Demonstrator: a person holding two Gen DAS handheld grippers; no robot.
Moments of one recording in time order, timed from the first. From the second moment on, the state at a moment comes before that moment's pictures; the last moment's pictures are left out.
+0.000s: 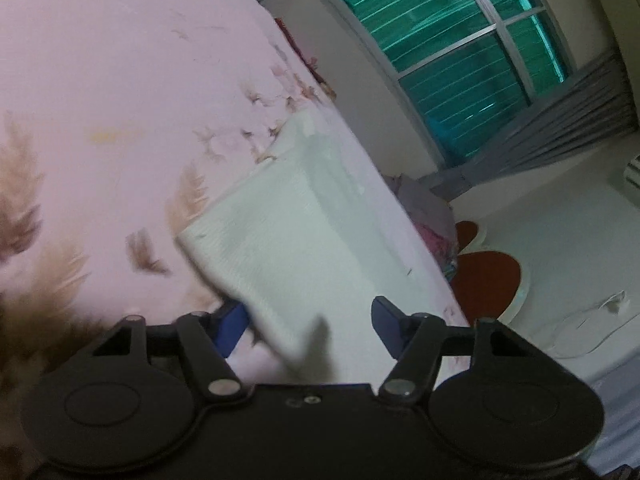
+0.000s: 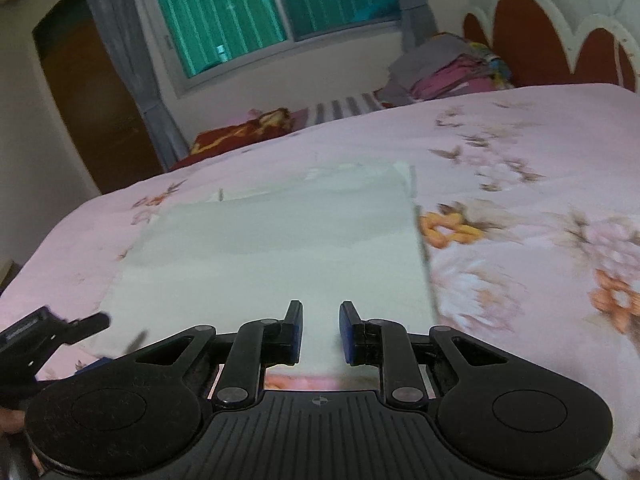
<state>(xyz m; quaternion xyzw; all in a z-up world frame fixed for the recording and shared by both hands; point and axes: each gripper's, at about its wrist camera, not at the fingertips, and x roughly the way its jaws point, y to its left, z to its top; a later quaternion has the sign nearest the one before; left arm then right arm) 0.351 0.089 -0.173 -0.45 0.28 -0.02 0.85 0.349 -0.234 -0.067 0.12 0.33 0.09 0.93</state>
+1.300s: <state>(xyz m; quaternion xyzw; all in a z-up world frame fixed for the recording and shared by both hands) 0.419 -0.001 -0.063 -0.23 0.25 -0.12 0.93 0.483 -0.217 -0.098 0.20 0.34 0.16 0.90</state>
